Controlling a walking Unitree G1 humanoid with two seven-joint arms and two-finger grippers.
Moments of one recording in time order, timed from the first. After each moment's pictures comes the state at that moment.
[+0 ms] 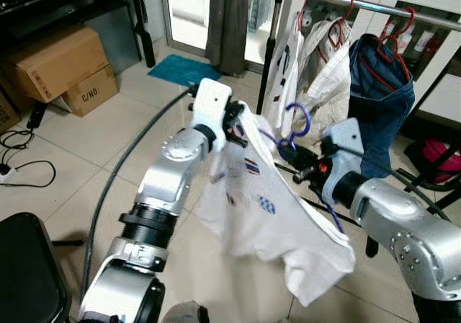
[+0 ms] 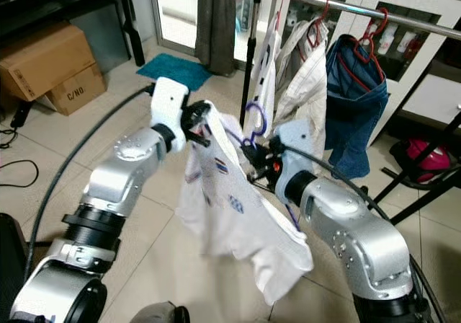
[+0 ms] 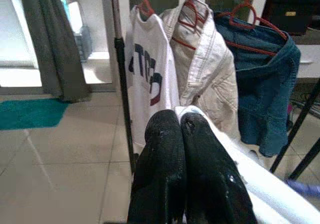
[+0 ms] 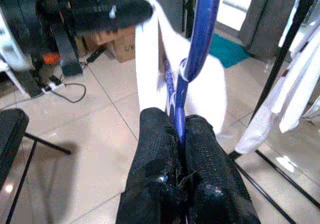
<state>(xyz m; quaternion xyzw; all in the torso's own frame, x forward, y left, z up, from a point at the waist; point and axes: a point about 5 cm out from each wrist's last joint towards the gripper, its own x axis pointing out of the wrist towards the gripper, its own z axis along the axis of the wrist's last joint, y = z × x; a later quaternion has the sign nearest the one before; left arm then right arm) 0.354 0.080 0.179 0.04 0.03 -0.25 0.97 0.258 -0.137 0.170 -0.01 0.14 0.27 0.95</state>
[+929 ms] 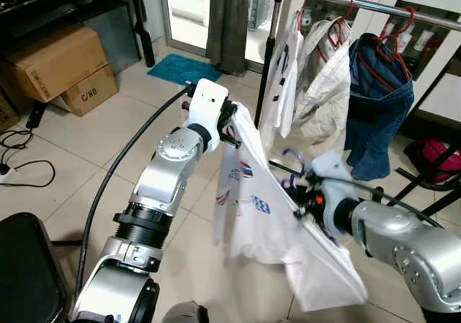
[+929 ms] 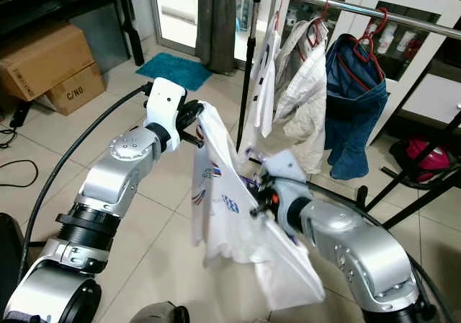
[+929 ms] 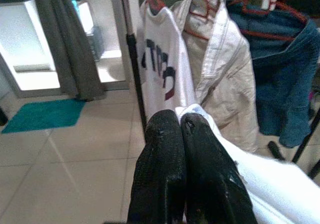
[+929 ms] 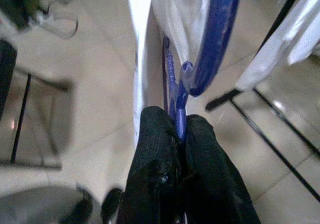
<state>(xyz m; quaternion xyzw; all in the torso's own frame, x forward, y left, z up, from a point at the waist) 0.354 0.085 0.176 0.08 0.03 -0.23 0.97 0.244 -0.146 0.146 -0.05 0.25 0.26 0.93</state>
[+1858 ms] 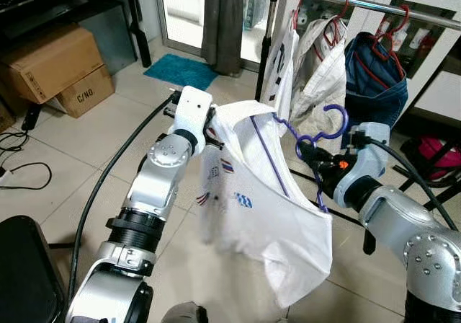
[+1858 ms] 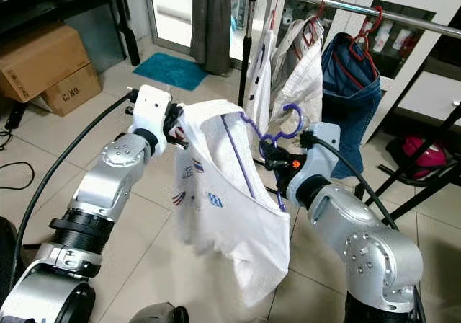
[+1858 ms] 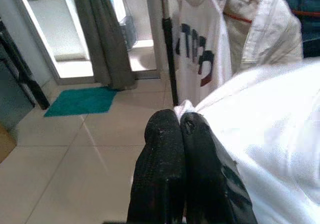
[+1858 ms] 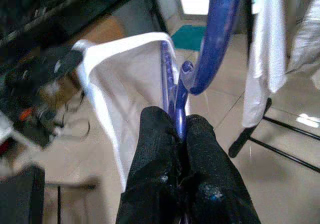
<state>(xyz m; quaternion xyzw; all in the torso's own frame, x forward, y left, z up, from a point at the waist) 0.356 0.103 0.163 0.10 0.04 -0.17 0.98 0.252 -0.152 0.173 0.15 0.16 0.19 0.96</state>
